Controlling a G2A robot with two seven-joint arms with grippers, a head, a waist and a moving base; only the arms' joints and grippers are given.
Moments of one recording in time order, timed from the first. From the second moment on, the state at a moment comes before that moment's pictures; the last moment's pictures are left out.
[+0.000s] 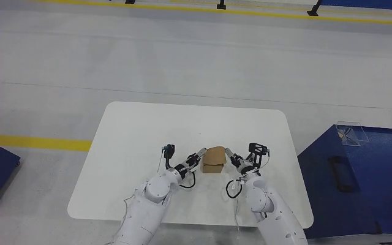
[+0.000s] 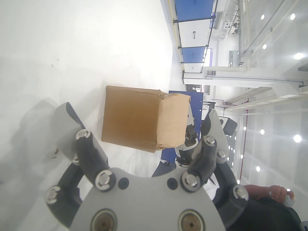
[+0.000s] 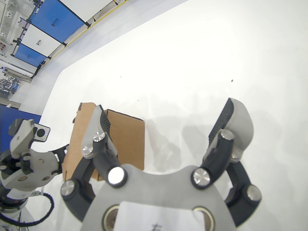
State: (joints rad) left arm 0.98 -1.66 -1.25 -0.86 0.26 -0.18 -0.44; right arm -1.24 -1.35 1.27 -1.29 -0.79 0.09 0.05
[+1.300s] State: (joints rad) left arm 0.96 -1.67 -1.15 -0.74 0.11 -0.31 -0.44; right arm -1.25 -1.35 1.29 -1.29 -0.86 0.06 0.05
